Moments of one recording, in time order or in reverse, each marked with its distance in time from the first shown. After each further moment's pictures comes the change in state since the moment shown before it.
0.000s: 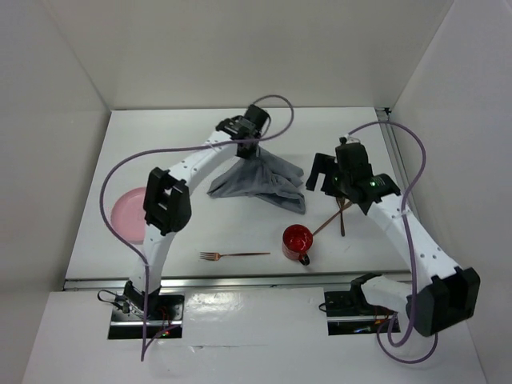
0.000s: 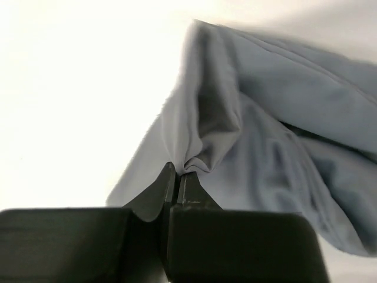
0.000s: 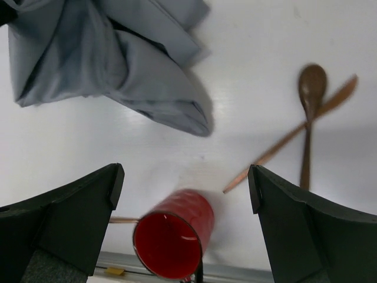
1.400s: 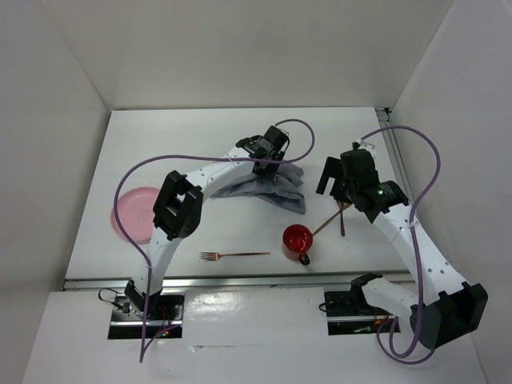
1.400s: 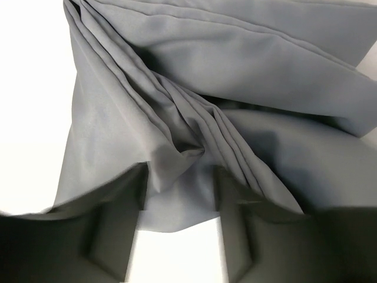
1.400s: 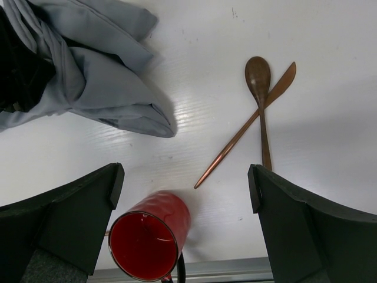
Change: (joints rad) left arm -0.093 0.006 -0.129 0.122 0.028 0.039; right arm 0.000 -0.051 0.004 -0.062 0.147 0.025
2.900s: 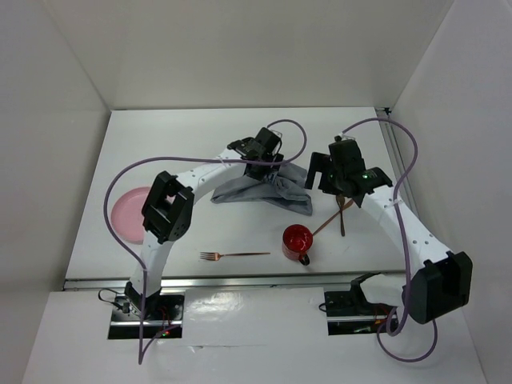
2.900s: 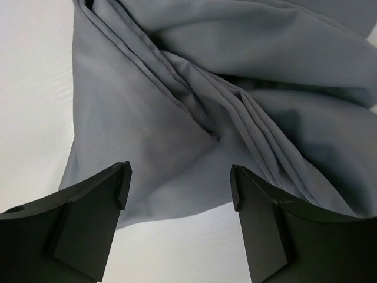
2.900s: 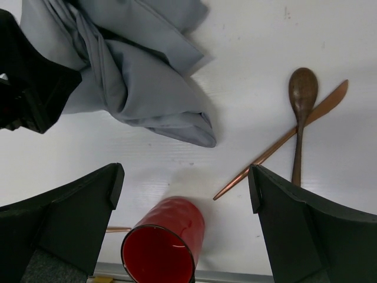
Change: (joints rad) left arm 0.018 -0.121 -0.166 0.059 0.099 -0.078; right arm 0.010 0.182 0.049 0.086 -0.131 -0.061
